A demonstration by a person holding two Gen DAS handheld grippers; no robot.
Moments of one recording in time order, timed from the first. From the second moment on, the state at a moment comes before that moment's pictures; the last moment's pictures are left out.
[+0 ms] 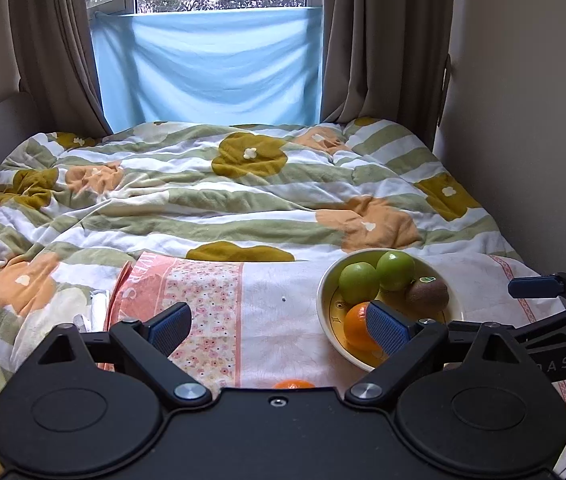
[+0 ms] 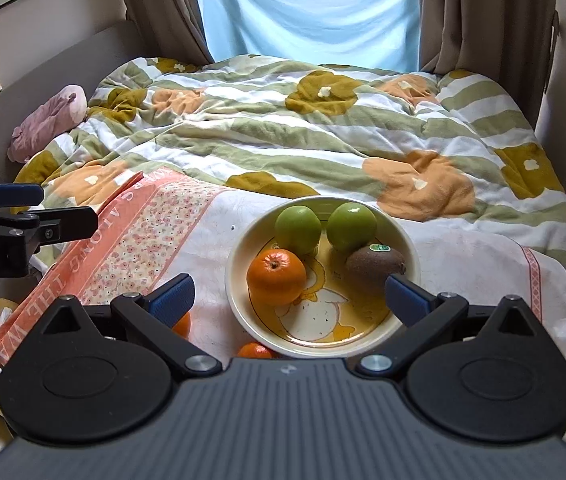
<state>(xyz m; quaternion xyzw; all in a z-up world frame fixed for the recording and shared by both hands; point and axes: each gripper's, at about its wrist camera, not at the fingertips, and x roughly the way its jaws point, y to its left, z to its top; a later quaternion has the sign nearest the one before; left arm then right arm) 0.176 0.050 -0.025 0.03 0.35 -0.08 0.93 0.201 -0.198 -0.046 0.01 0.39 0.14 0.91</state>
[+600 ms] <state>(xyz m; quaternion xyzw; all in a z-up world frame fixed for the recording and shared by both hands) 0.115 0.036 -0.046 0.08 0.34 -0.22 0.91 0.075 -0.218 -0.056 0.06 0.38 -0.01 0.92</state>
